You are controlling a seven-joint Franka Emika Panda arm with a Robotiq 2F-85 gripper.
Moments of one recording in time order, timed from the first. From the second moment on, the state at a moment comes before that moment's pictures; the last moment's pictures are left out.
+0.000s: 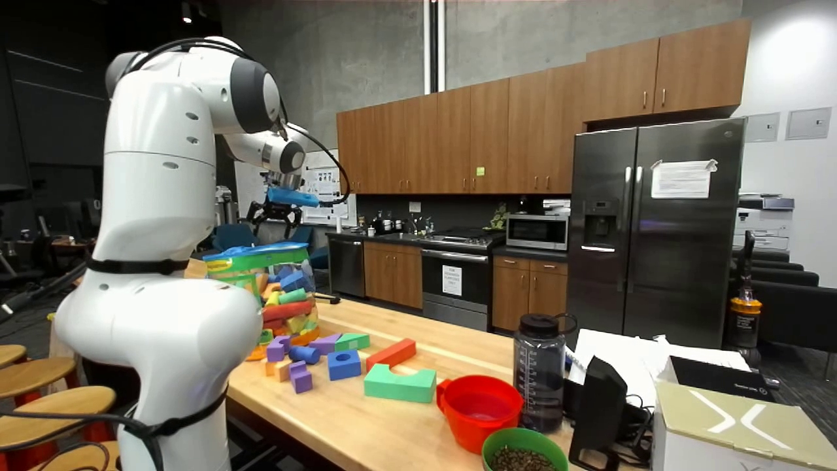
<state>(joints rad) 0.26 0.14 0.39 -1.74 0.31 2.05 -0.70</state>
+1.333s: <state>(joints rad) 0.26 0.06 0.38 -2.08 0.26 2.33 -0.85</state>
